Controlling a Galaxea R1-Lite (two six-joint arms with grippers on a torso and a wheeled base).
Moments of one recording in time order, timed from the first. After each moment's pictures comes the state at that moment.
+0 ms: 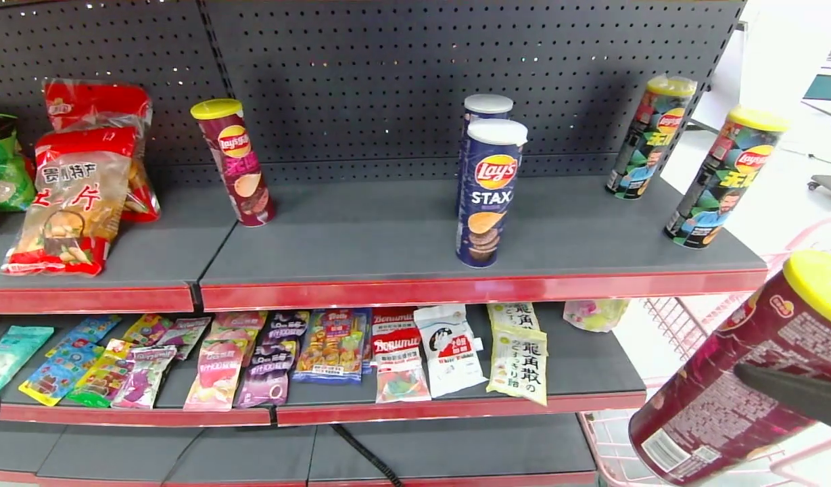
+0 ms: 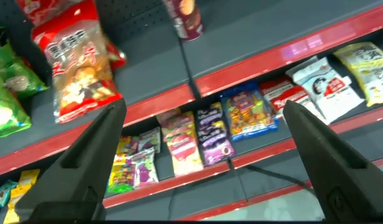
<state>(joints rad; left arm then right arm) -0.36 0.54 -0.56 0.12 0.27 0.32 0.28 0.89 -0.58 -0.05 0.47 -0.18</state>
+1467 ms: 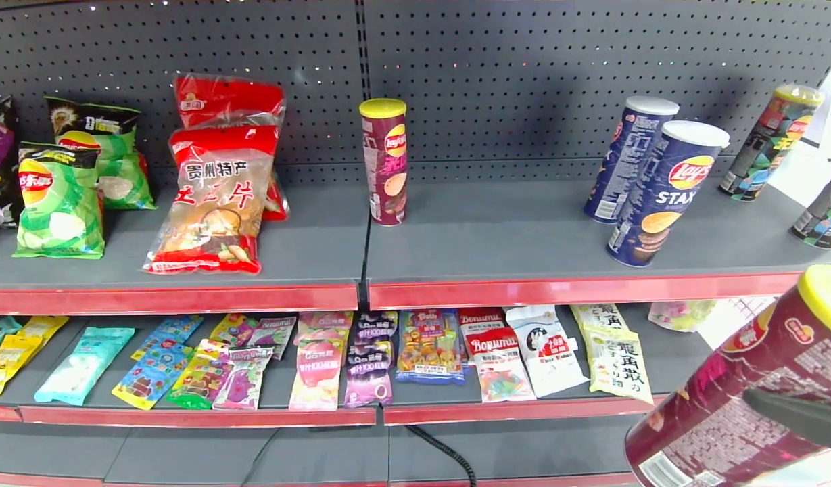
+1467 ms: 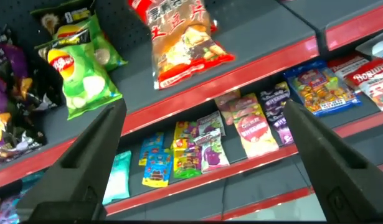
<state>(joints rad) -0.36 0.52 -0.56 0.12 0.27 0.38 0.36 0.86 -0.56 -0.05 0.48 -0.18</state>
